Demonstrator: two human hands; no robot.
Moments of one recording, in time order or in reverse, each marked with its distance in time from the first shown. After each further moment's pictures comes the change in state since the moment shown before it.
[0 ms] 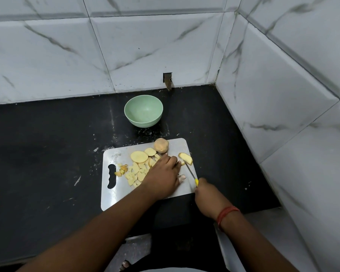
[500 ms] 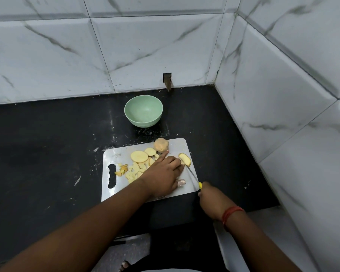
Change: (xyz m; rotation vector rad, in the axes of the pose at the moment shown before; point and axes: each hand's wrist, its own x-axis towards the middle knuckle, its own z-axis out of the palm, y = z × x) left_hand 0.002 -0.013 -0.013 0.104 -0.115 0.192; right_hand -0.001 0.015 0.000 -0.003 -0.038 -0.003
